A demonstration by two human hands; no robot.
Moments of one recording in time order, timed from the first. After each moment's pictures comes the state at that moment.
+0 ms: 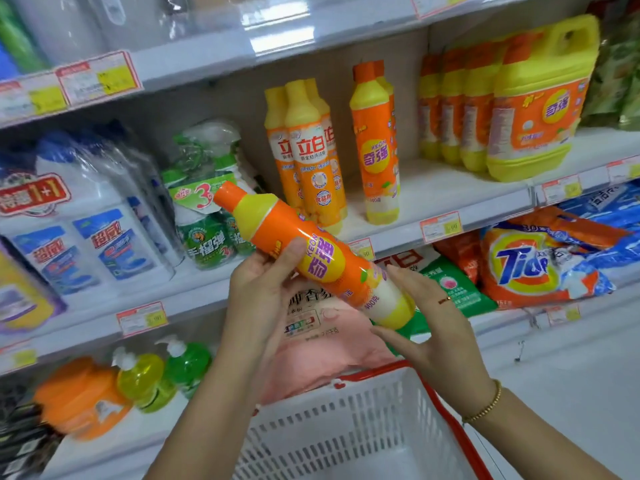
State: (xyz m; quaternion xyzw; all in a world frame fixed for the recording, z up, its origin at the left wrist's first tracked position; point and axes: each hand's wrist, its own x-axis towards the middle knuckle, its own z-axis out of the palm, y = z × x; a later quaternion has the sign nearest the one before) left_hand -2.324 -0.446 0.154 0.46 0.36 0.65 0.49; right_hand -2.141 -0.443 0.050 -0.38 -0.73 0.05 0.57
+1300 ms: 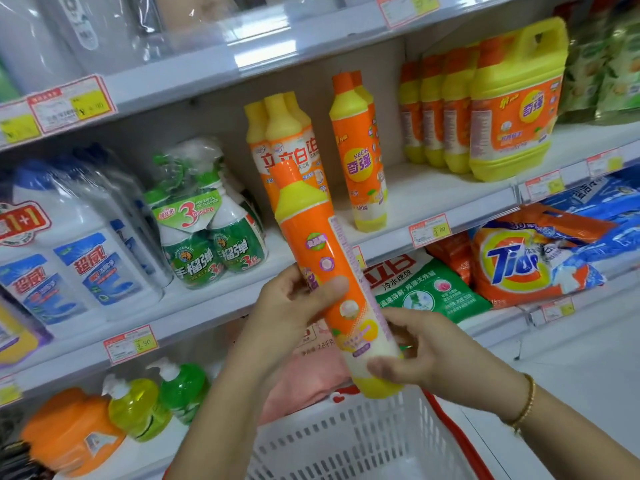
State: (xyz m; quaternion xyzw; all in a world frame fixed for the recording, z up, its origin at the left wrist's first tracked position) left_hand -2.311 -0.453 0.150 0.56 0.46 0.47 0.50; right_hand -2.131 -0.466 0.090 -0.36 -0.71 0.46 0.39
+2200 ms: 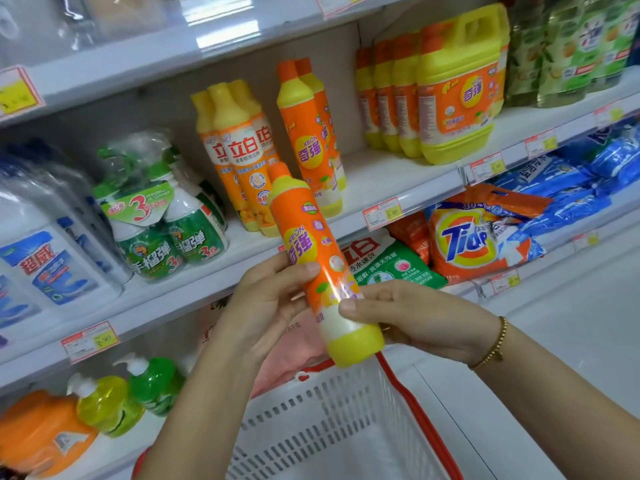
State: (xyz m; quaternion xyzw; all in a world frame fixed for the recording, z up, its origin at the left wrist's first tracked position) left_hand -2.279 -0.447 0.143 0.49 0.40 0.47 0.61; right_hand -2.091 -0.473 0.114 -0.32 -0.57 0.68 0.33
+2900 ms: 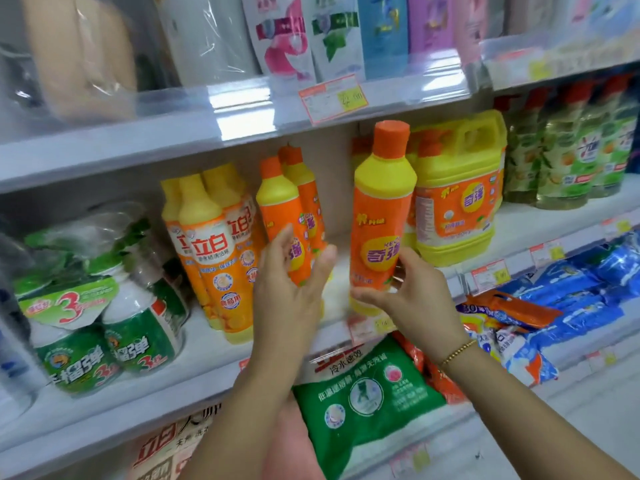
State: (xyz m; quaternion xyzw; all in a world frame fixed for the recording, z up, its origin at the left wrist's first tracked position) left_hand -2.188 -0.326 0.186 0.63 0.46 0.59 0.22; right_hand -2.036 -0.319 0.158 -0.52 -0.62 0.19 0.56
